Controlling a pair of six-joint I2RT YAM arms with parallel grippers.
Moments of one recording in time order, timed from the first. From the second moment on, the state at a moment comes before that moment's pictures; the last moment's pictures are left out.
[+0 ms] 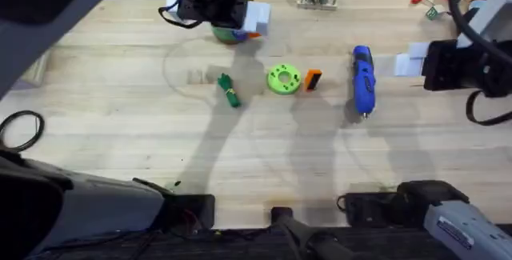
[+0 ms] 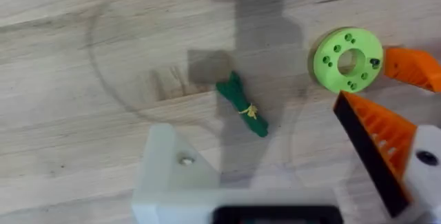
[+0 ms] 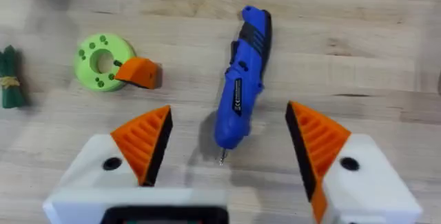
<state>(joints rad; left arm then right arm) -0.41 1.60 1.54 -1.12 -0.05 -0.25 0.00 0.87 0.94 -0.94 -0.06 -0.01</state>
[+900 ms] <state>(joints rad) -0.41 1.60 1.54 -1.09 -0.11 -0.19 0.00 0.87 0.94 -0.94 -0.06 -0.01</state>
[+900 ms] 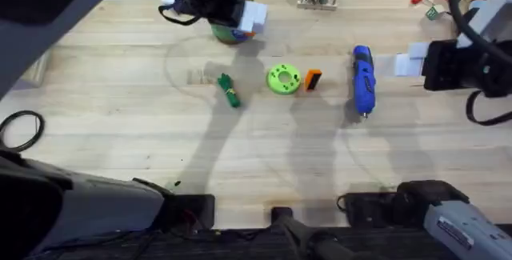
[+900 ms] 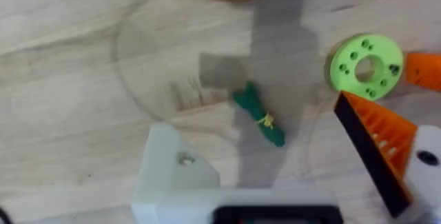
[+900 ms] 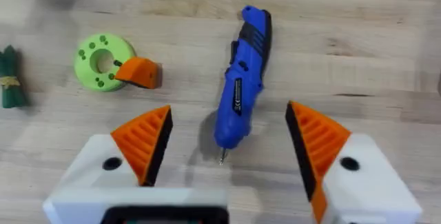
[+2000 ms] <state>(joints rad) -0.29 1.12 1.17 -0.78 -0.14 -0.20 0.00 0.87 0.94 -0.94 -0.06 -0.01</state>
